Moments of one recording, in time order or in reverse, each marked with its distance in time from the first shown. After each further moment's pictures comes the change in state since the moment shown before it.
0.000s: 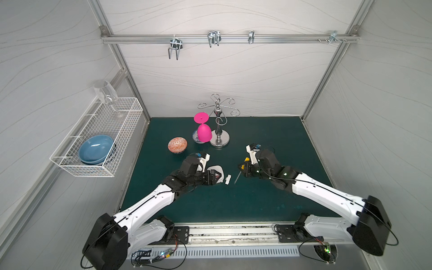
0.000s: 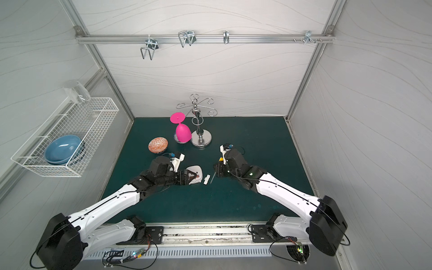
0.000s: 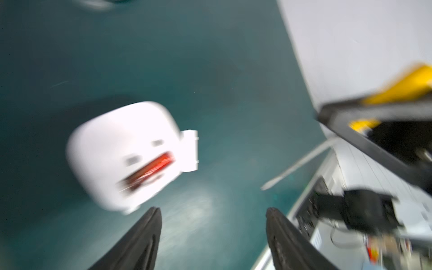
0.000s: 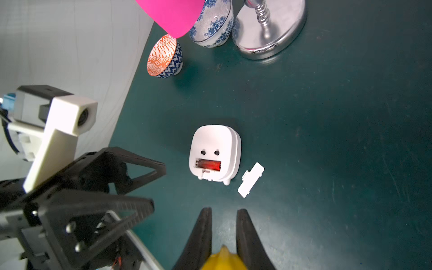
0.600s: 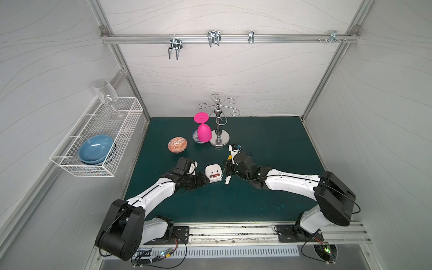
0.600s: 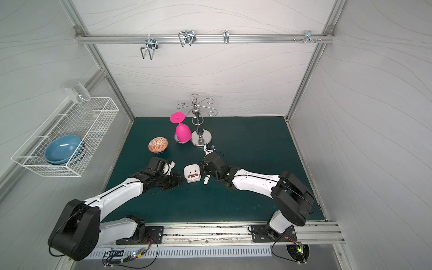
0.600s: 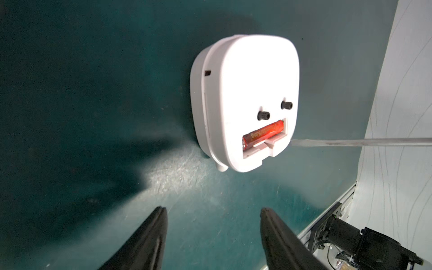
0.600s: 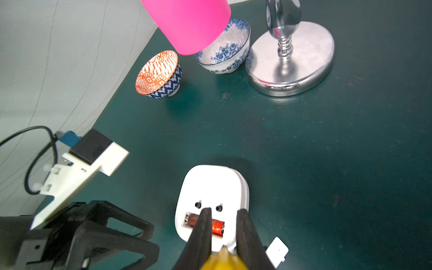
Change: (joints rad) left arm 0.158 0.213 -0.014 -0.089 0.106 -0.044; right arm 0.113 0.303 0.065 0.327 0.196 -0.075
